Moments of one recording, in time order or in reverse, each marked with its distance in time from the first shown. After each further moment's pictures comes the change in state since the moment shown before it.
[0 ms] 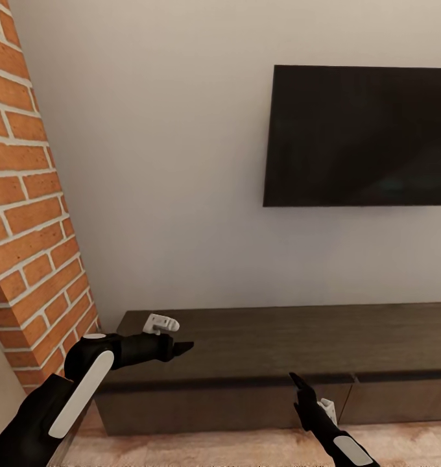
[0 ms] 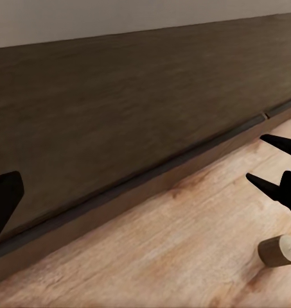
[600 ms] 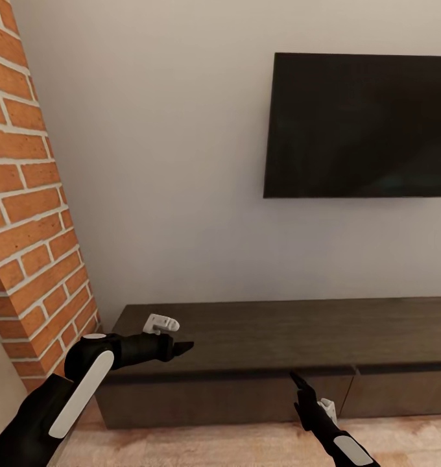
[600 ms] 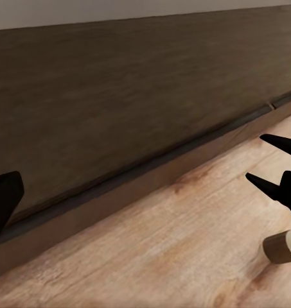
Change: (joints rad) left arm 0.000 0.000 -0.001 0.000 0.000 0.000 -0.001; right arm 0.000 -0.001 0.000 0.000 -0.001 -0.001 0.000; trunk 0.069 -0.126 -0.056
